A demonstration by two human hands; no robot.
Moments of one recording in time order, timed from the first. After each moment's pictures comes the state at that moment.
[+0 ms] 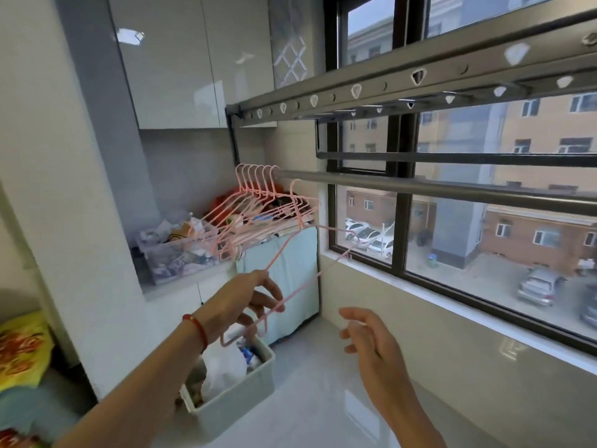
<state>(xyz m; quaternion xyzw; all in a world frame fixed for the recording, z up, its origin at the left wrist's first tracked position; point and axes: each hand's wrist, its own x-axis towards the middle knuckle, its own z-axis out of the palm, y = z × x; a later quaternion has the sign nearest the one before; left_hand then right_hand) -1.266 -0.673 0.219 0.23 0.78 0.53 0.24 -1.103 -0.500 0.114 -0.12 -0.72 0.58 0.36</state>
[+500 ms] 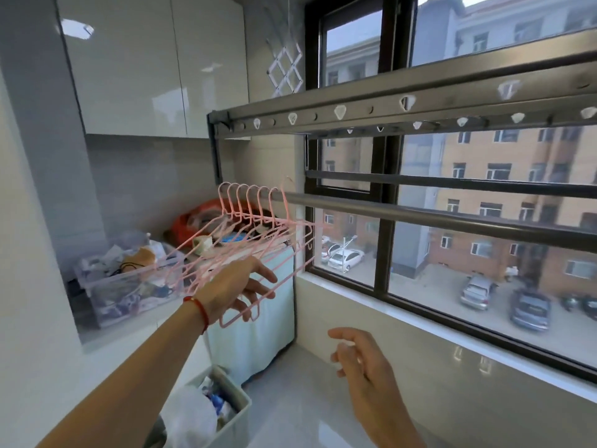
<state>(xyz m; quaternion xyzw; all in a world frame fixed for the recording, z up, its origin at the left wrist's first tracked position) -1.467 -0.626 0.246 0.29 0.75 0.55 0.23 -1.252 -0.497 0.123 -0.15 -0.76 0.50 0.39</state>
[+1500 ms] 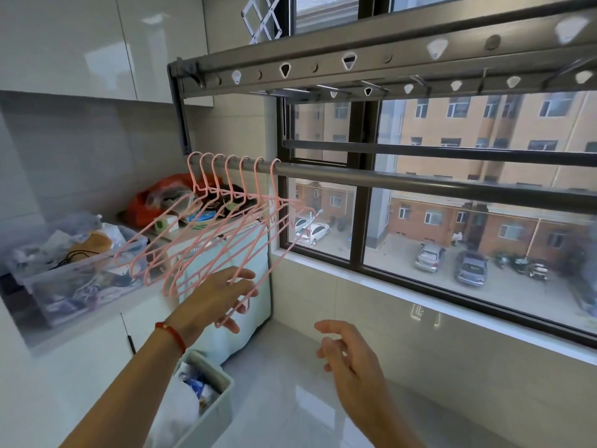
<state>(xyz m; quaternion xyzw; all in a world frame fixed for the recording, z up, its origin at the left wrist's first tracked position) -1.517 -0.626 0.190 0.32 0.77 0.50 0.23 -1.298 -0.513 0.094 -0.22 -0.77 0.47 0.36</state>
